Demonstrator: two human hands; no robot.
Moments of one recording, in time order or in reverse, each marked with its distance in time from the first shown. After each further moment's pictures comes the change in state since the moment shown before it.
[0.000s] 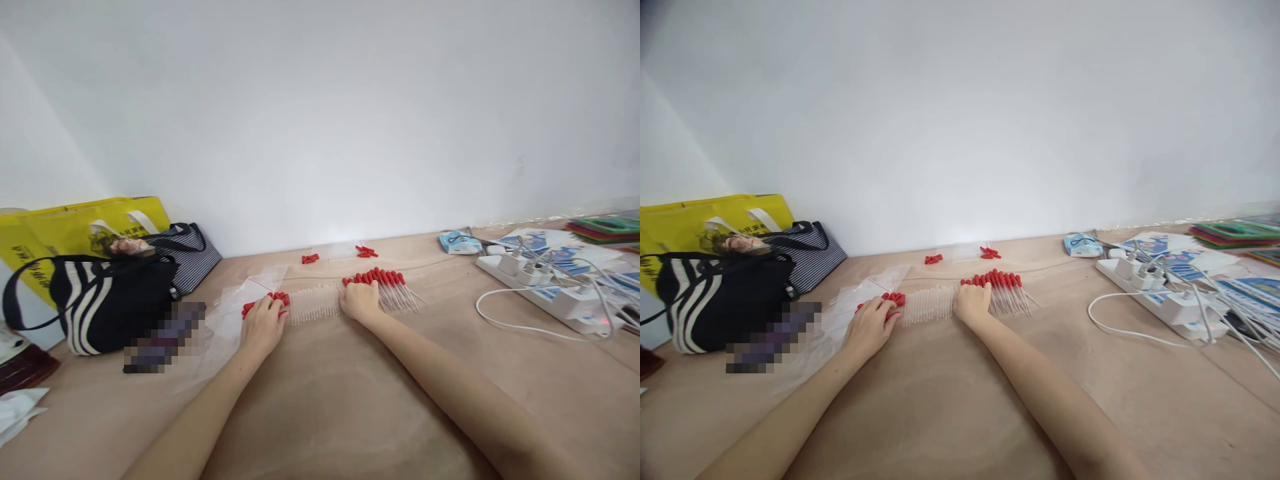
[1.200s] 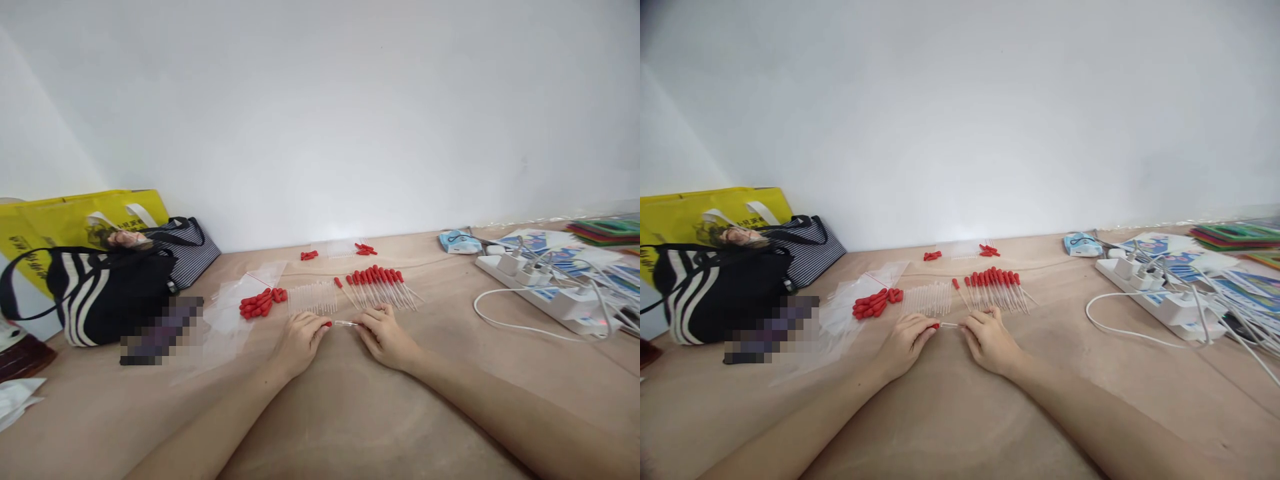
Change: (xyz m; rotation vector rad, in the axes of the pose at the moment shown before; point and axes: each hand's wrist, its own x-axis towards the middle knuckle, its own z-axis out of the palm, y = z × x) left_hand -0.019 0.057 0.011 -0.601 -0.014 0.338; right_hand -0.083 0.055 -0.010 0.404 0.156 -0.632
